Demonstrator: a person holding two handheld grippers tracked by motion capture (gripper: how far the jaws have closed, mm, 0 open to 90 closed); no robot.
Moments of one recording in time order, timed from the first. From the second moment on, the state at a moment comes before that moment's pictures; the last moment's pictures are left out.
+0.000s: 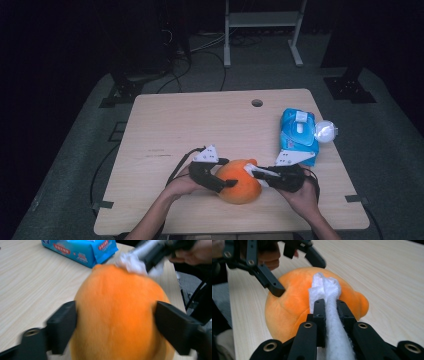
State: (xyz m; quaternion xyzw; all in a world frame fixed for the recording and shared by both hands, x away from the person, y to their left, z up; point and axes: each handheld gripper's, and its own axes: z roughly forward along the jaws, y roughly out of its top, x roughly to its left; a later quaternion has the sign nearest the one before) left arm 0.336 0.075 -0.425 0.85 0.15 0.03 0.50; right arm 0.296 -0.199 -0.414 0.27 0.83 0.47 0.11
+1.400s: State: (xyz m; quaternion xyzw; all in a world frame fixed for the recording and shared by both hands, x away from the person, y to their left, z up) left arm 0.334 0.079 -0.432 0.86 0.14 0.03 0.49; right arm 0.316 -0.217 -0.428 0.35 0.80 0.48 0.04
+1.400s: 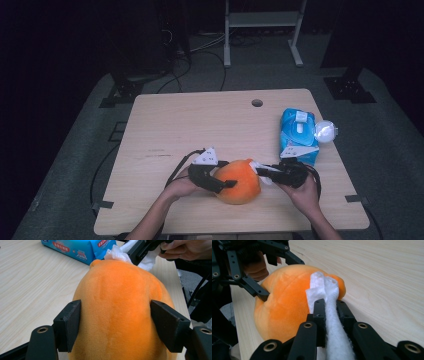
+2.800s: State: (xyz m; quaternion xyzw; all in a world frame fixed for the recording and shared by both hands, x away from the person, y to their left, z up) left arm 0.317 0.051 -0.428 0.84 0.12 0.12 0.51; right arm 0.302 -0.198 -0.403 0.28 0.81 0.50 0.10
